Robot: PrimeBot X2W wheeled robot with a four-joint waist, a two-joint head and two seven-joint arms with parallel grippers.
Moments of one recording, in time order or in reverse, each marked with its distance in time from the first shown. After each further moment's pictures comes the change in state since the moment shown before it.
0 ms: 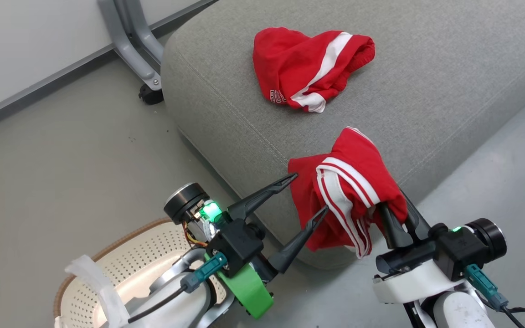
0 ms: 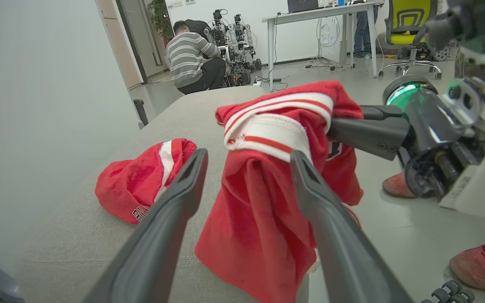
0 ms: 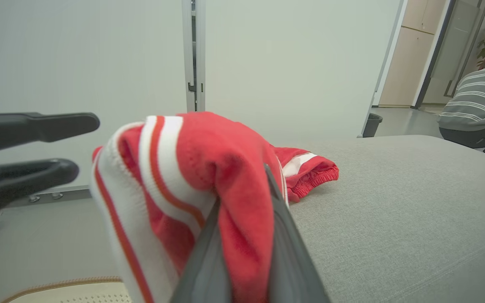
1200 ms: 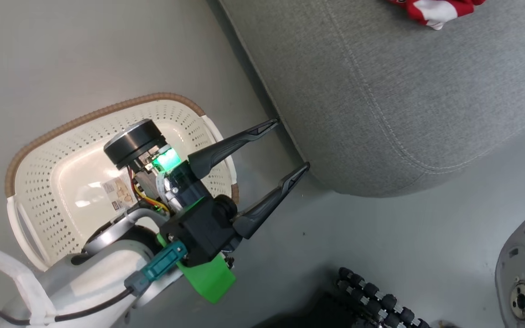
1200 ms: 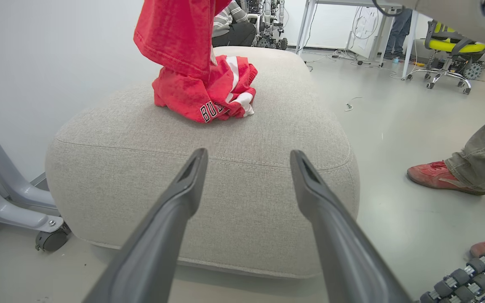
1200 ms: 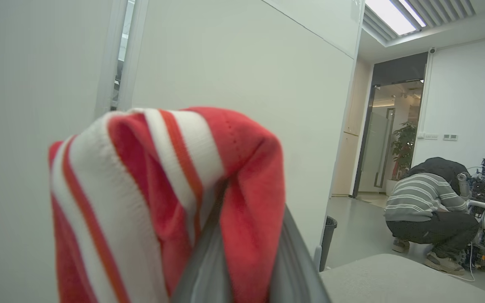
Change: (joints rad) left arm -0.195 0.225 0.009 -0.288 0.028 -0.018 0.127; right arm -0.960 -0.030 -0.511 0.121 0.059 0.000 0.000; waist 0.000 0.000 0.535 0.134
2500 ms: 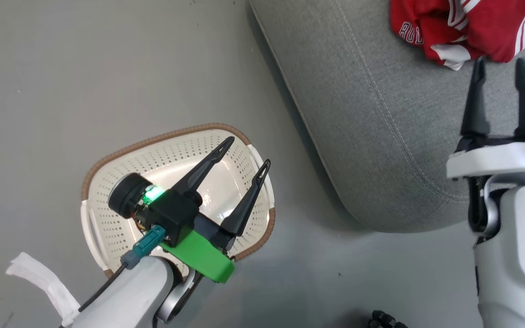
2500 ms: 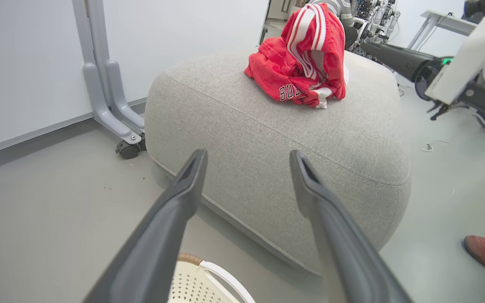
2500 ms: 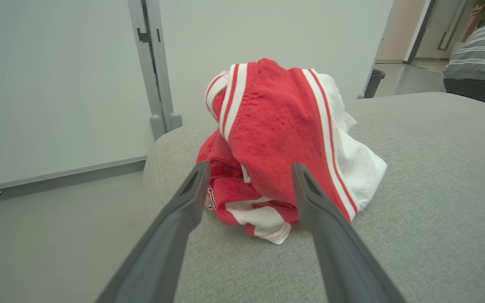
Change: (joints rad) left arm 0.171 -0.145 0.053 0.293 -0.176 0.155 -0.207; right arm 0.547 0.034 0.135 0.150 0.035 0.000 0.000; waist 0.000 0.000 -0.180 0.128
